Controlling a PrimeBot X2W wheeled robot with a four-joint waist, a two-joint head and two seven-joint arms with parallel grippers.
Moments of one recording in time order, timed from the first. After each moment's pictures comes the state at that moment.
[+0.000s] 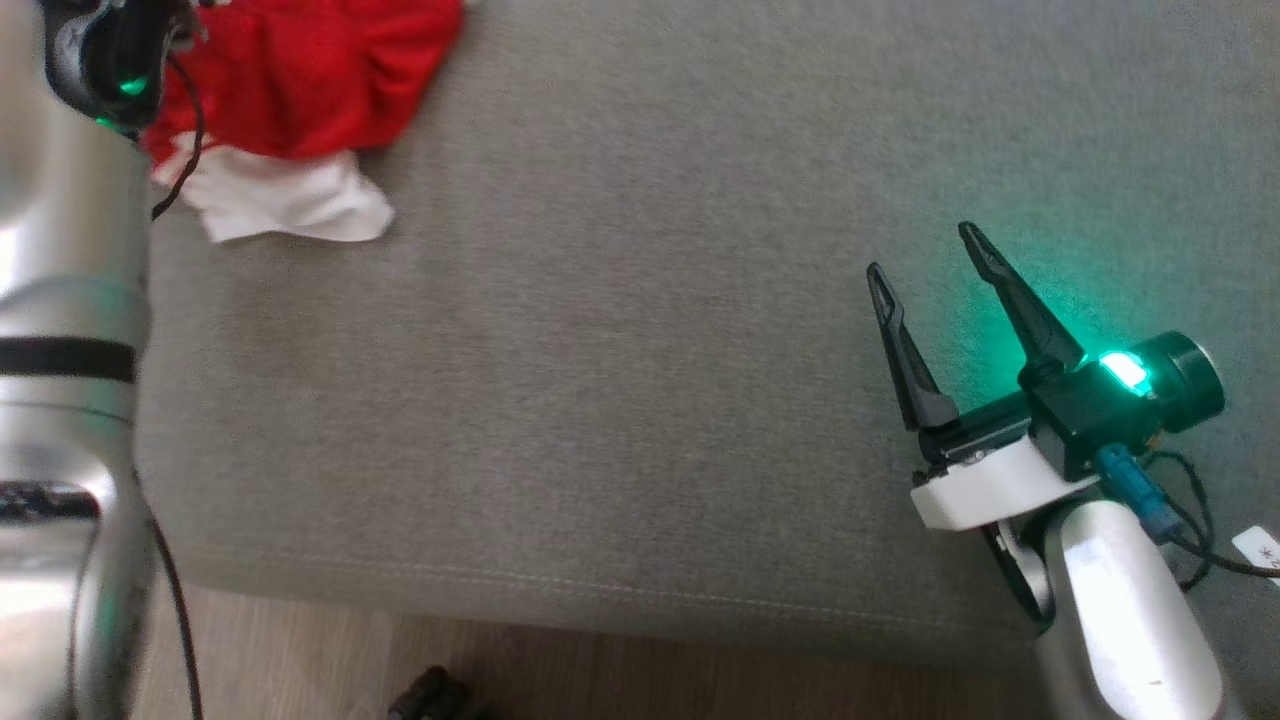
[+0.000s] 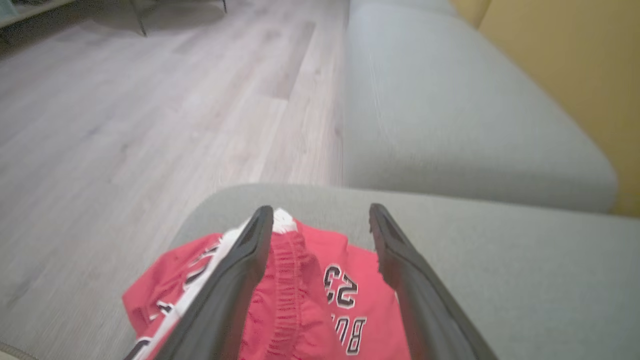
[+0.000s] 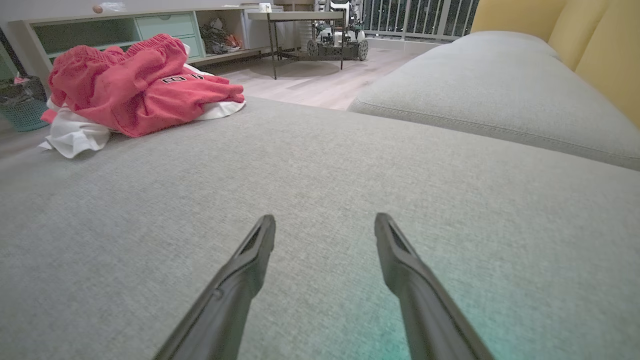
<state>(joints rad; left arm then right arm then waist) -1.16 0.20 -0.16 0.82 -0.45 -0.12 0.13 -0.23 -0.05 0.09 0.06 -0.12 0.13 -0.25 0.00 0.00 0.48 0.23</state>
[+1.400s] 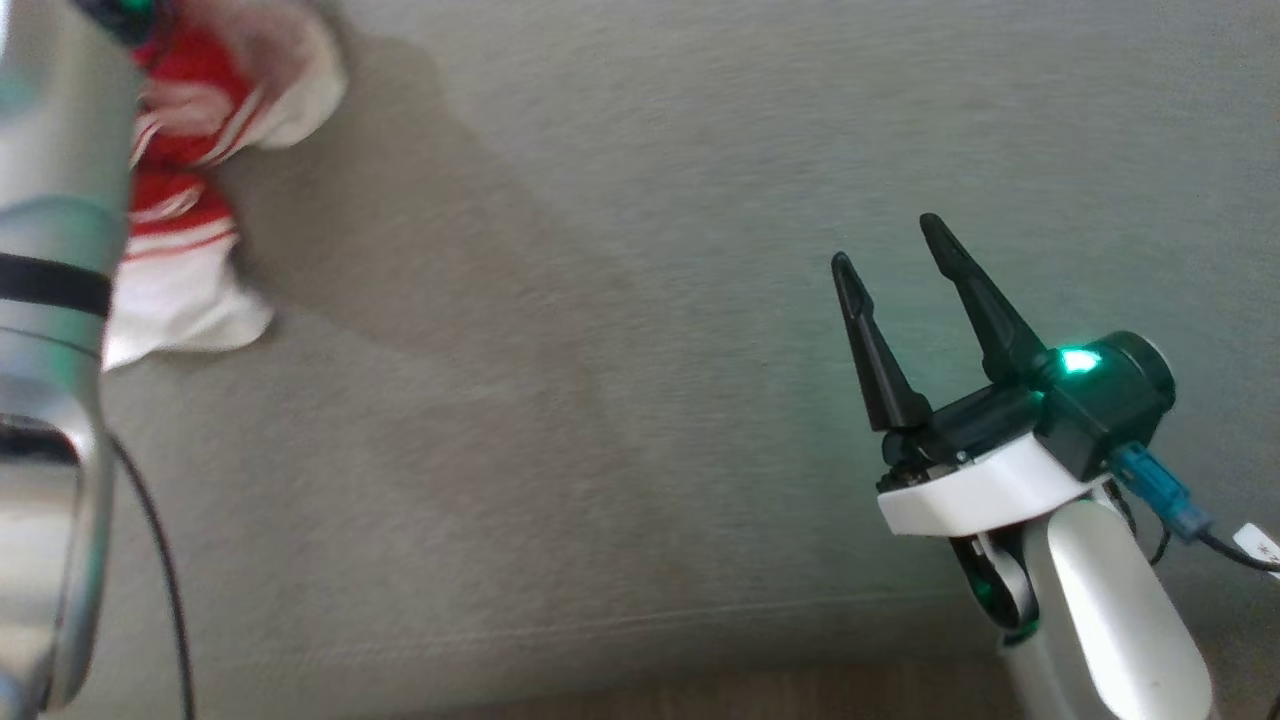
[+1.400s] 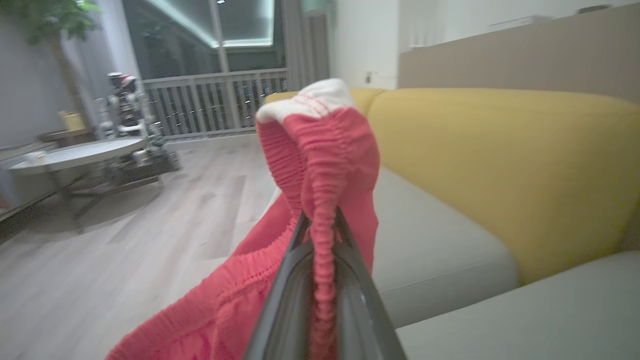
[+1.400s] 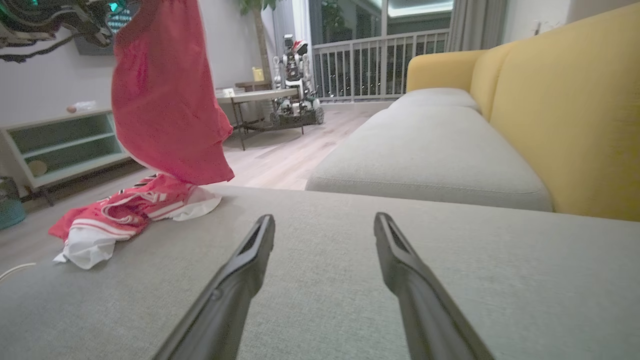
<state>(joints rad) -1.35 0.24 -0.44 0.95 -0.42 -0.12 -0.17 -0.24 -0.06 0.18 0.03 0.10 0.13 -0.26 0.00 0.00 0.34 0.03</state>
